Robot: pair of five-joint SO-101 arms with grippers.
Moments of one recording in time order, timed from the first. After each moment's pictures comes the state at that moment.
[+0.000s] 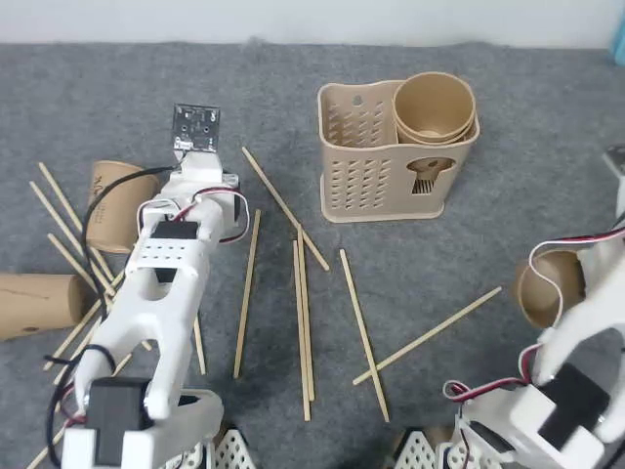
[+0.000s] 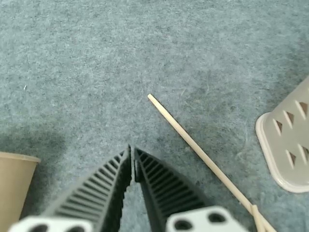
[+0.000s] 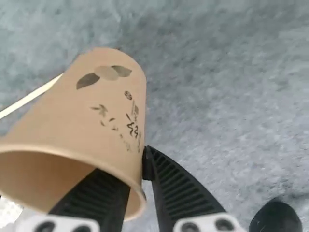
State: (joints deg) left arm -4.0 -12.8 48.7 20.6 2.3; right arm 37.5 -5.8 1.1 97.9 43.3
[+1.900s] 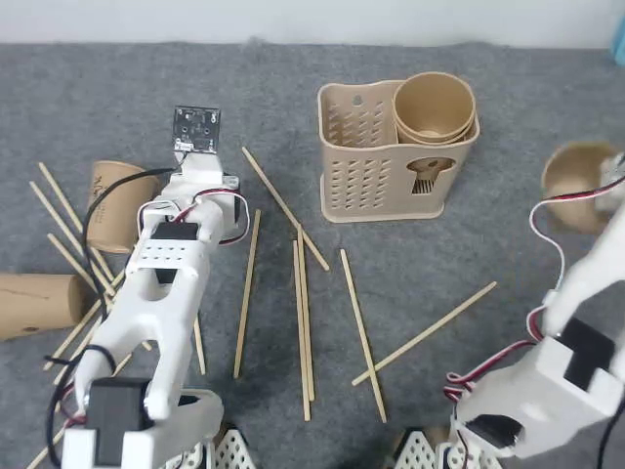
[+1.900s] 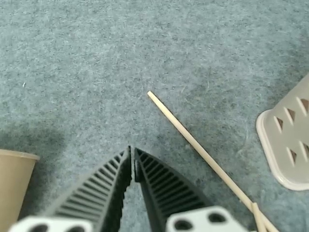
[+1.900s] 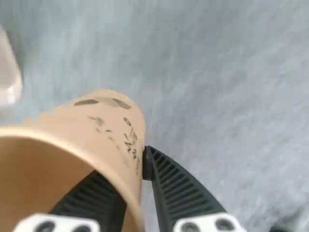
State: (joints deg) left arm -4.0 -12.8 49.2 20.6 2.2; right arm 29.3 9.8 -40.6 100.6 18.3
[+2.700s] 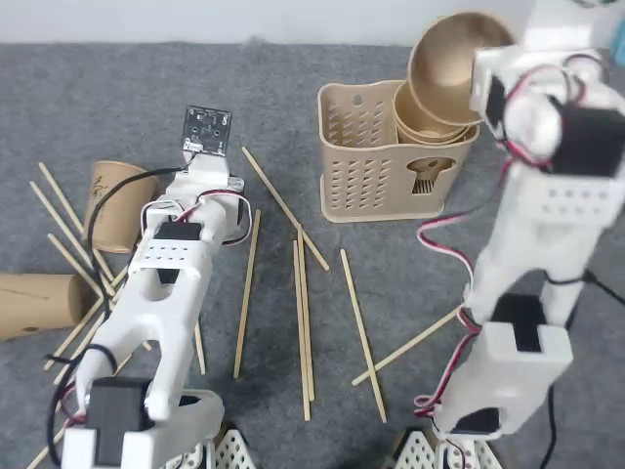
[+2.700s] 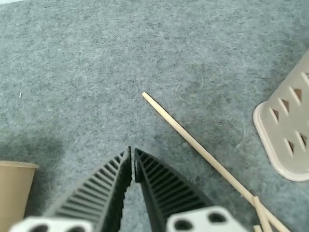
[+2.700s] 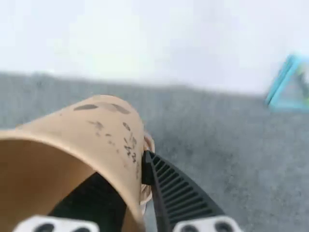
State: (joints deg) left arm -3.2 -12.8 49.2 20.6 -1.3; right arm -1.8 16.1 -71.6 100.7 5.2
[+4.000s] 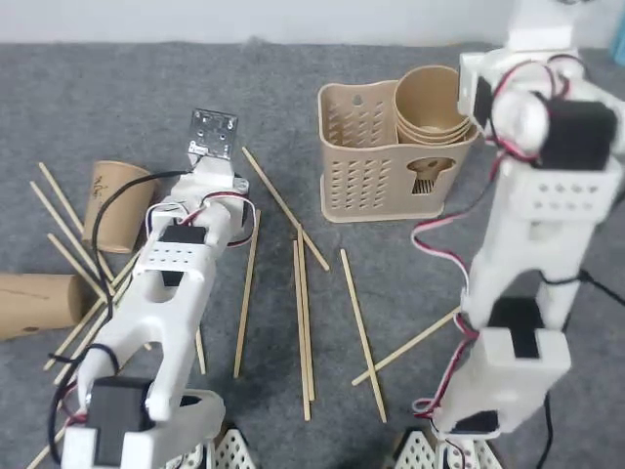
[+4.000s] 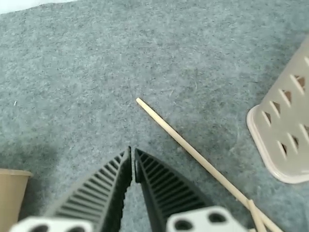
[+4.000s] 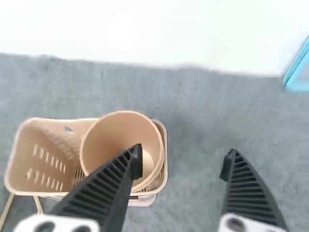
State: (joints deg) left arm -2.0 -12.8 50.7 17.5 -1.4; right arm -3.3 10.6 -68.0 100.8 3.8
